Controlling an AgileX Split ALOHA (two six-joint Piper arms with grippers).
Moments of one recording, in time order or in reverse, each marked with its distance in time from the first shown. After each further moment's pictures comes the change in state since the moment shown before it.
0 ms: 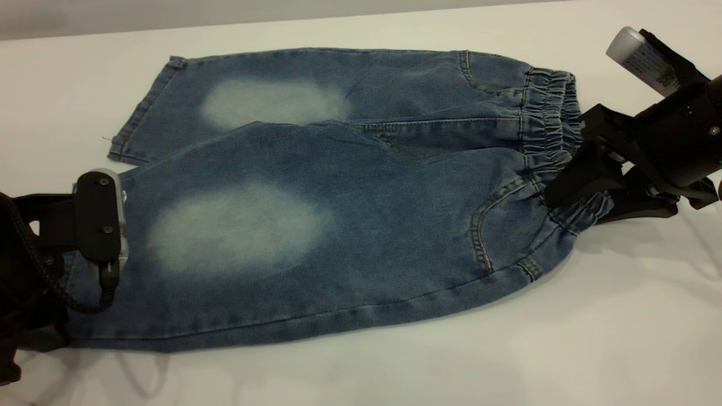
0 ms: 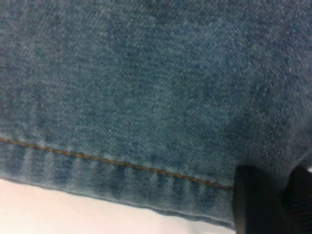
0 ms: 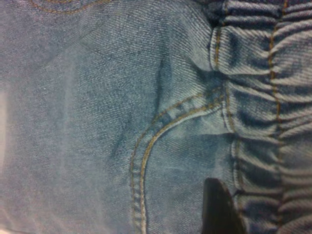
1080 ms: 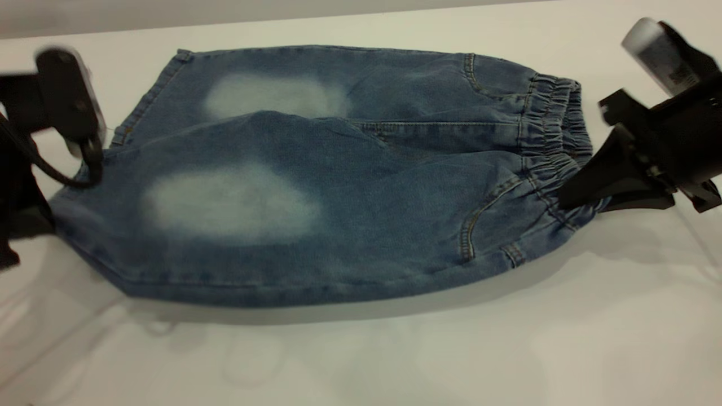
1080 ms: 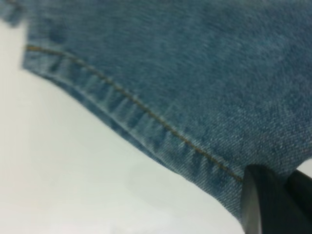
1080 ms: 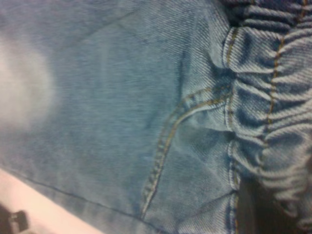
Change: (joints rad) left arm 0.000 -0.276 -0.091 -0.005 0.140 -0.071; right arm -0.076 -0.011 0.017 -0.063 0.175 0.017
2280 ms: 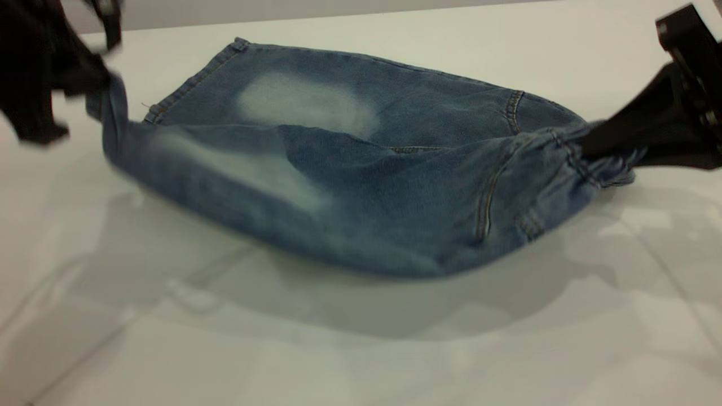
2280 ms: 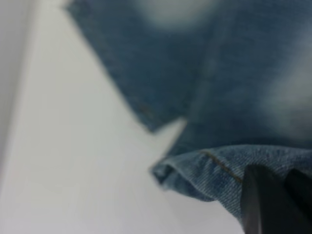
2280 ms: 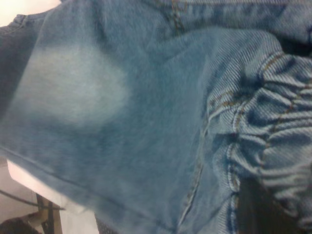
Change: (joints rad) left arm -0.060 -0.155 -0.086 0.057 -0.204 -0.031; right arm -0.003 -0.325 0.177 0.046 0.029 0.108
